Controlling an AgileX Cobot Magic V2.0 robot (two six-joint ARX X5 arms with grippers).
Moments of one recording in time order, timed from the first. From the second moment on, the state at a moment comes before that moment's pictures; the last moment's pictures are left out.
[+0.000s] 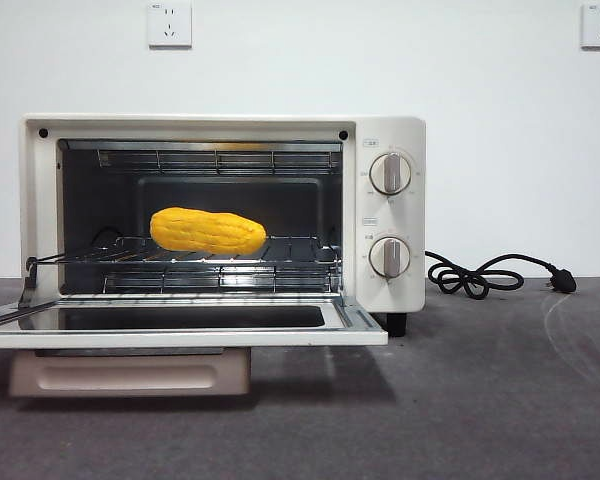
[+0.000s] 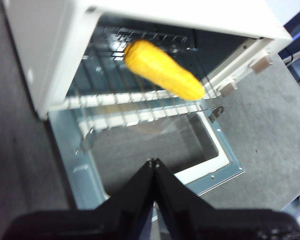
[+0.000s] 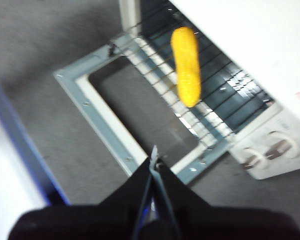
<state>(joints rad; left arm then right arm) 0.32 0.87 0.75 -0.75 0.85 0.13 0.86 1.28 1.44 -0.95 -0.05 -0.11</state>
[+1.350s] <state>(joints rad) 0.22 1.51 0.68 -0.52 0.62 0.05 0.54 1.28 1.44 -1.05 -0.44 -0.24</state>
